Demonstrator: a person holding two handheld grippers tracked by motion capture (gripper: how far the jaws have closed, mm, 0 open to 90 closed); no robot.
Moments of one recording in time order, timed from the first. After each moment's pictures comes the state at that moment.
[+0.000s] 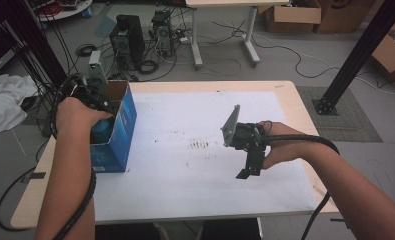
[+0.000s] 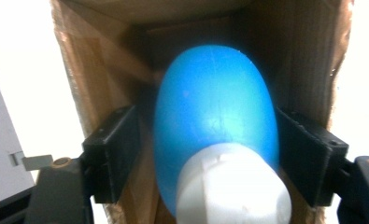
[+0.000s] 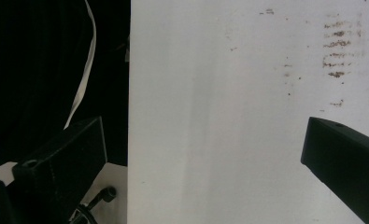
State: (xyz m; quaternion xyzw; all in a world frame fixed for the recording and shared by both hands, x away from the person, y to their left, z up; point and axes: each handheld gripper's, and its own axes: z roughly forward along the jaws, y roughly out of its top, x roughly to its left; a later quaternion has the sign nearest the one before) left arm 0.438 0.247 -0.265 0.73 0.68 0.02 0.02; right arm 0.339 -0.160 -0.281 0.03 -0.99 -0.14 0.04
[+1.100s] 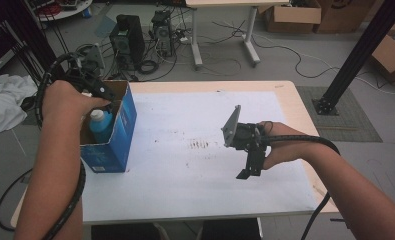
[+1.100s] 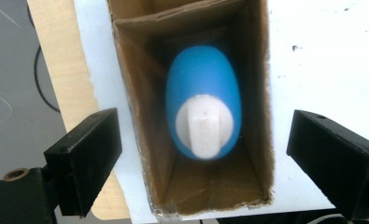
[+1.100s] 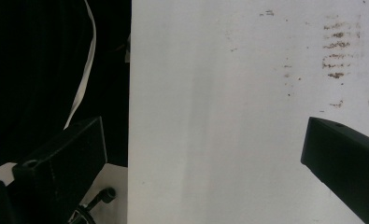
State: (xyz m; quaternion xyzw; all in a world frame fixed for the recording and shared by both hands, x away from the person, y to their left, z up) left arm 0.424 0.230 -0.203 0.75 0.66 0.07 0.01; right arm 0.338 -0.160 -0.280 0.03 -0.99 -0.14 0.04
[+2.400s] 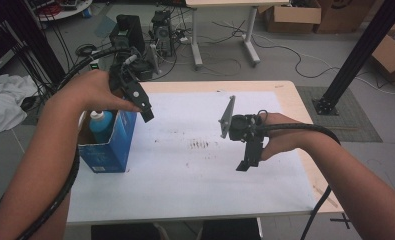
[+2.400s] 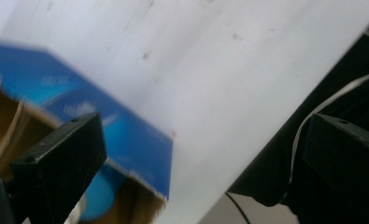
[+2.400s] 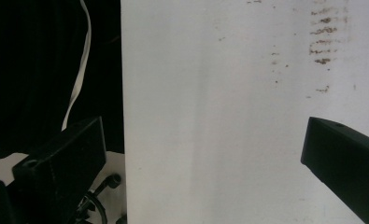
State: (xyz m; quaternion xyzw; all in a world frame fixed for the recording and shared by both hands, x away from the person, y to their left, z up) left arm 0.403 0.123 -0.174 0.95 0.31 -0.02 0.06; right arm 0.354 -0.153 -0.267 0.01 -0.99 -0.10 0.05
